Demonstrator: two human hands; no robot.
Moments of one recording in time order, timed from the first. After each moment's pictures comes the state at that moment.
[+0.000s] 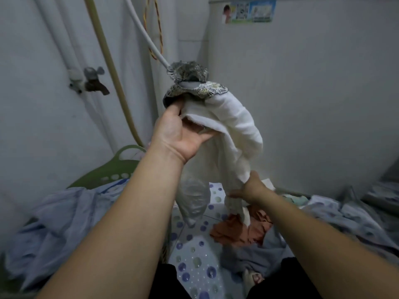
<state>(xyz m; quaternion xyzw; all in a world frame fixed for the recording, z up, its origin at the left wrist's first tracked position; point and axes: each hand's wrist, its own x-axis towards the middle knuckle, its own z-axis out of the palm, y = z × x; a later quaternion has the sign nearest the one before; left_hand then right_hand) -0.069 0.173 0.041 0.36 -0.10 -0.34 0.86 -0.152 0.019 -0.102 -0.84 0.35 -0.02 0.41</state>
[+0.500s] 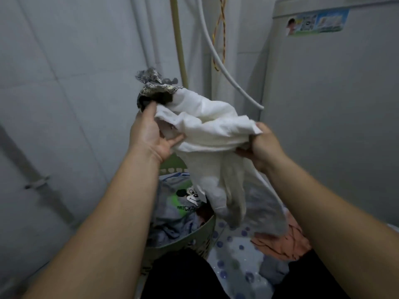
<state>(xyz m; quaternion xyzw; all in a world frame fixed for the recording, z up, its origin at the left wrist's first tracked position) -0.067 0.316 0.062 0.46 0.04 -0.04 0.89 -0.096 0.127 0.010 -0.60 0.15 -0.19 0.76</state>
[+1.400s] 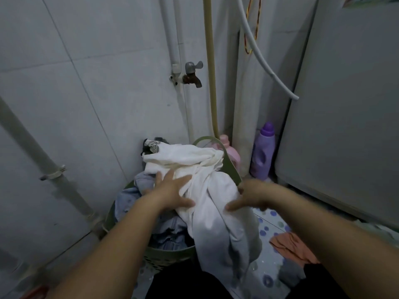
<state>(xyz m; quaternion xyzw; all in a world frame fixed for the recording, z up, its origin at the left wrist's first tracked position) -0.014 0.382 -0.092 0.97 -0.13 -0.19 0.10 -0.076 0.164 -0.062 -0.95 0.08 0.26 0.18</state>
